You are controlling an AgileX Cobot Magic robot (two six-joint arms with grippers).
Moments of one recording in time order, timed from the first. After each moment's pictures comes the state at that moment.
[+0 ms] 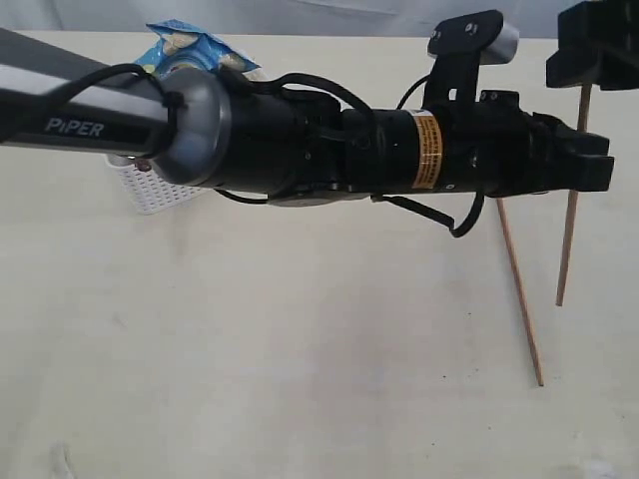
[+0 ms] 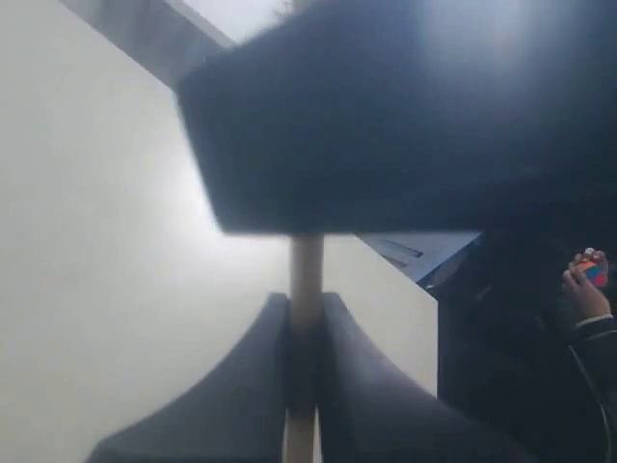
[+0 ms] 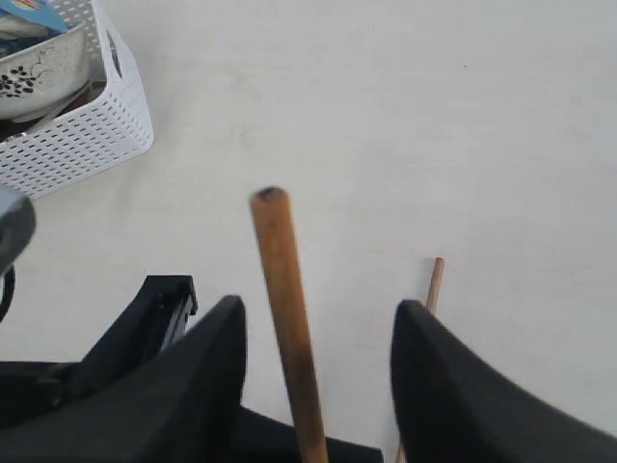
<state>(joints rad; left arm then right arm) -0.81 2.02 -1.28 0.73 -0.64 -1.16 0.14 1.15 -0.96 0.29 0.79 -0.16</state>
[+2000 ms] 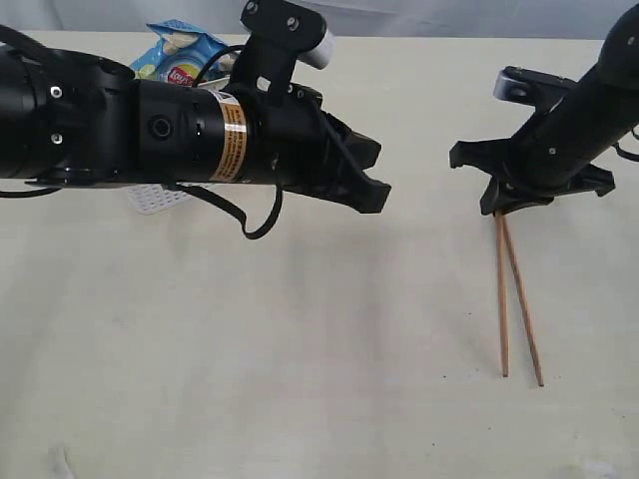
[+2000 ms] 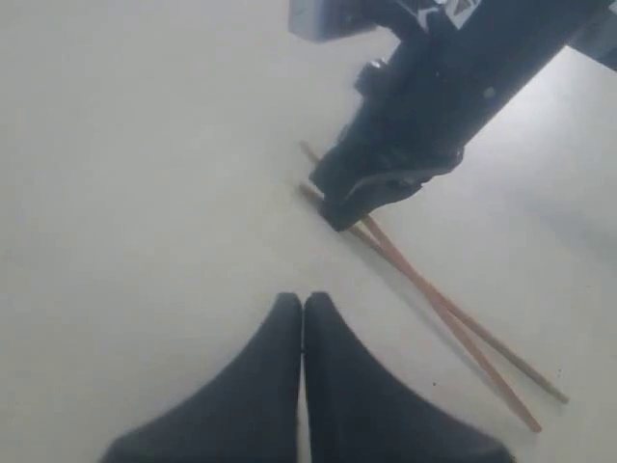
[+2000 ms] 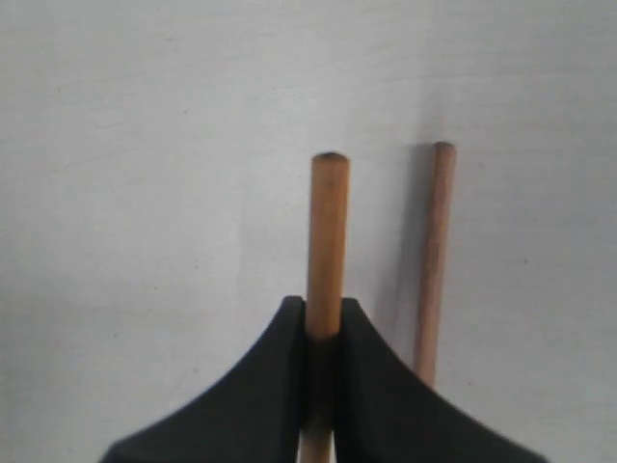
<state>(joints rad) -0.65 1.61 -0.88 1.00 -0.26 -1.11 0.14 1.85 -1.00 0.32 0.63 -0.10</state>
